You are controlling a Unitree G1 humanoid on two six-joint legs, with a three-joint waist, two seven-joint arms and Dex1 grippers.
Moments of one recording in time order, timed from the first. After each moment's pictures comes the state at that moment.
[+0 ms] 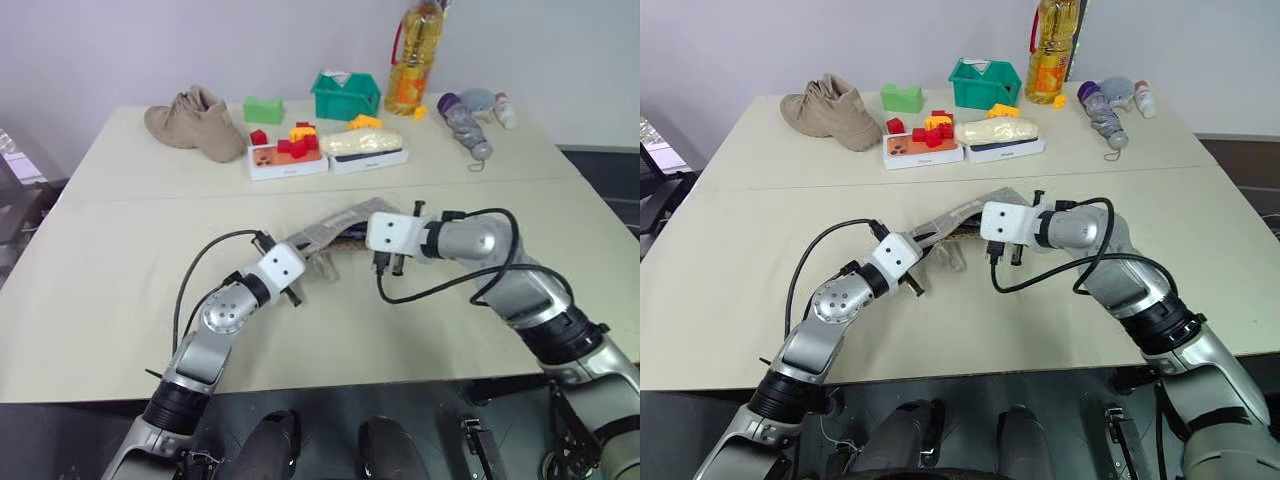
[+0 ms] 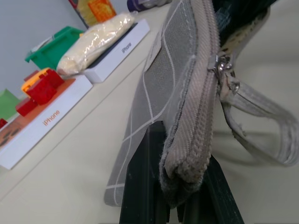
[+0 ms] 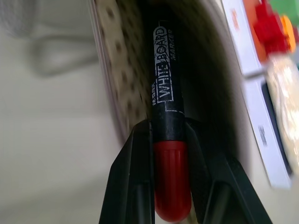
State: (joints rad) left arm -0.29 0.30 -0.23 -0.08 0.15 0.06 -0.44; right arm -0.69 -0.72 0.43 -0.14 -0.23 0.40 0.87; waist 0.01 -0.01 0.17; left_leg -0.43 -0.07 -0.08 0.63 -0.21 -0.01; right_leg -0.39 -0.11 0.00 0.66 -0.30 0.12
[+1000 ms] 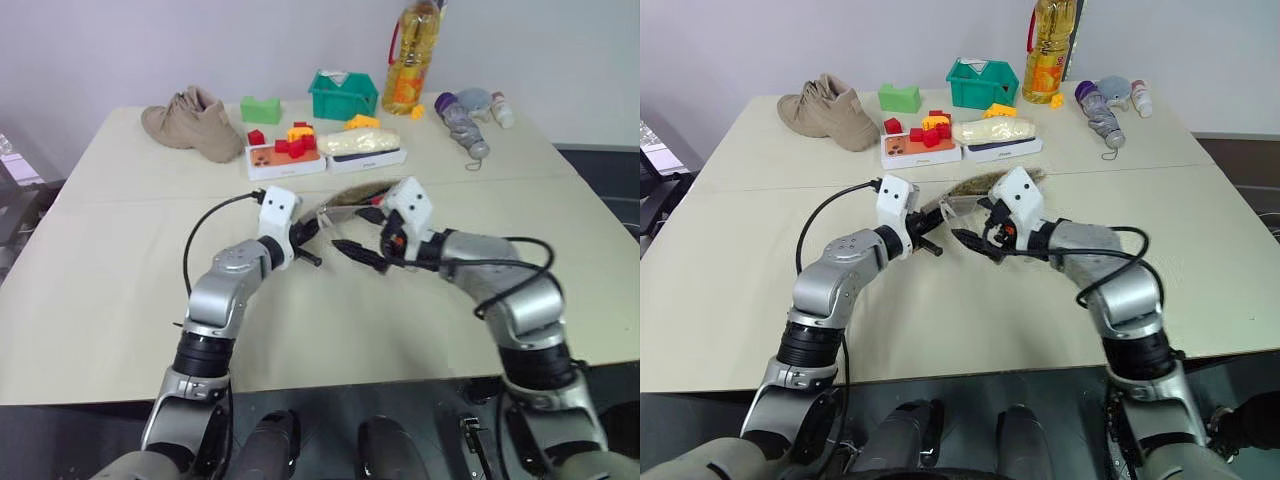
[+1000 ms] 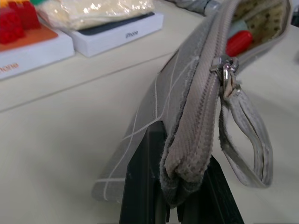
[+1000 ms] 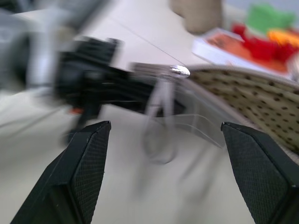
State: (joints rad) left arm -0.57 0.11 -0.04 -0.04 -0.21 0.72 -0.42; right arm -0.56 -0.40 0.09 -0.28 0.28 0.83 0.63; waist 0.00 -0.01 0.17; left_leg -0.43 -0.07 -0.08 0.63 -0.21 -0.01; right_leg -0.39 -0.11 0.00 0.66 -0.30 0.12
